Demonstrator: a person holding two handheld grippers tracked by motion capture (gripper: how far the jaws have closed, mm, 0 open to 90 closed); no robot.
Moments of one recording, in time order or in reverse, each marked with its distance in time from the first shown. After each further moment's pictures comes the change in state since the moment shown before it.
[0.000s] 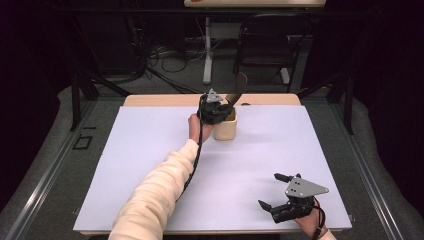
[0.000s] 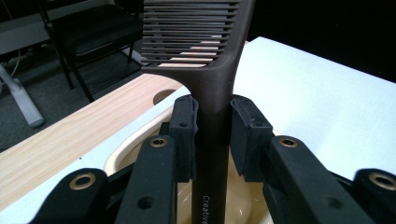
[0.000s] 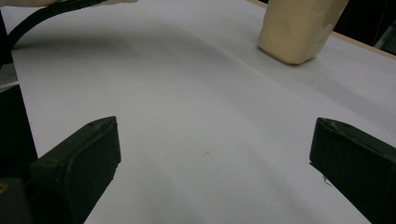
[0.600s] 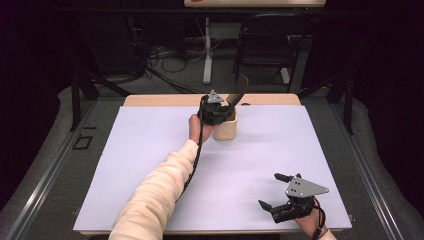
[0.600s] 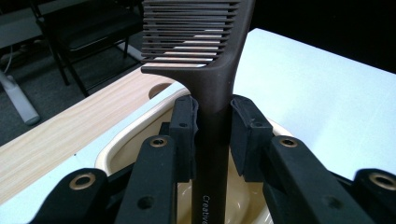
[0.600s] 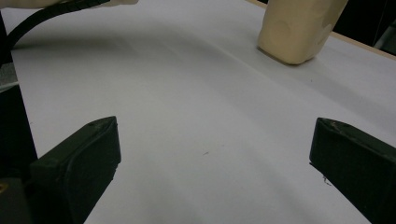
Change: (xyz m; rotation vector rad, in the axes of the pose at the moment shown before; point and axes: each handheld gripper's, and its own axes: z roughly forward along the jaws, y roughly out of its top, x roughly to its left) left arm 0.000 -0.002 0.003 0.030 -0.020 0.008; right arm 0.000 0.000 0.000 0.000 -0.001 -0.001
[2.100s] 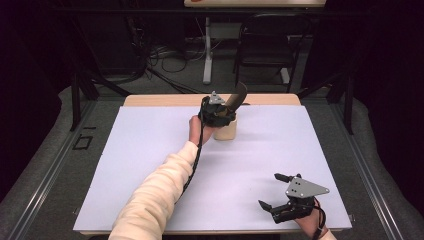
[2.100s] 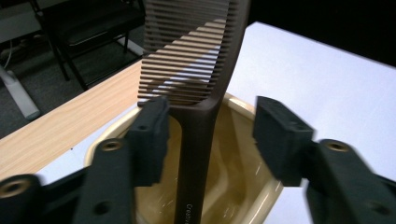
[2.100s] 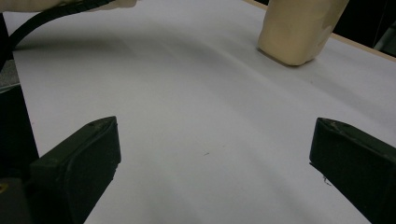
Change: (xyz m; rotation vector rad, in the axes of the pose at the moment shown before) left arm -0.004 0.000 -0.003 0.008 0.012 -0.012; right arm 0.001 0.000 -0.001 -0.002 0.003 -0.002
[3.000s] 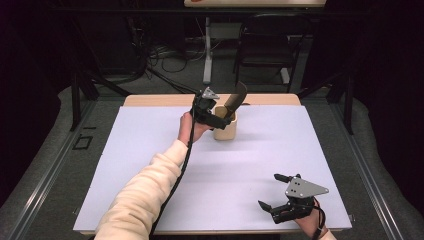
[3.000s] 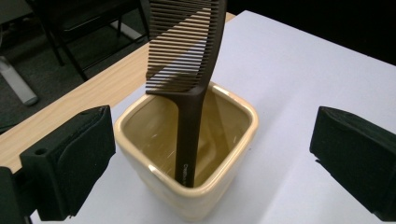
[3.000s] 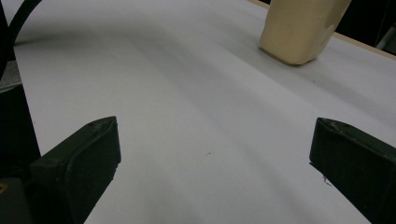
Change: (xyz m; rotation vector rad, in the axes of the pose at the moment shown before) left arm 0.000 0.017 -0.044 0.093 -0.029 0.021; right arm 0.001 0.000 0.001 0.001 0.003 0.000
